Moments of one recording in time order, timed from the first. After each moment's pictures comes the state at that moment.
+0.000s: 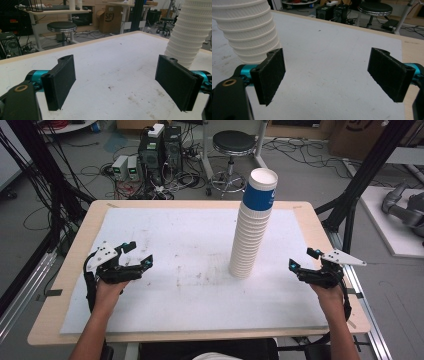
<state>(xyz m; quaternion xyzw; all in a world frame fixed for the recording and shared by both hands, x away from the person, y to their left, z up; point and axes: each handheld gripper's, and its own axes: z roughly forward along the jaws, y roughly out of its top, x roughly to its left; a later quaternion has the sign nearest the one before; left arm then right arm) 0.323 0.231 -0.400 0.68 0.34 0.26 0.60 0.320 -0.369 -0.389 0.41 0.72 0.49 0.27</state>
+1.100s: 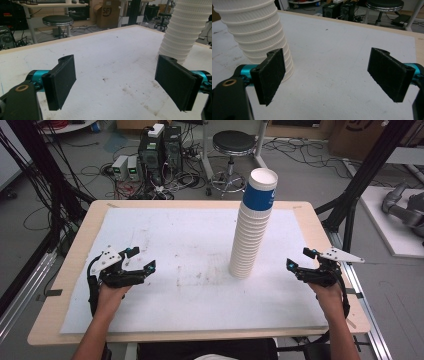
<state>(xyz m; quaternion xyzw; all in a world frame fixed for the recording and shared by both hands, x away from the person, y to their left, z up) 0.317 0.226 -0.410 0.69 0.34 0.24 0.59 0.324 -0.365 -0.388 0.41 0.72 0.50 0.24</state>
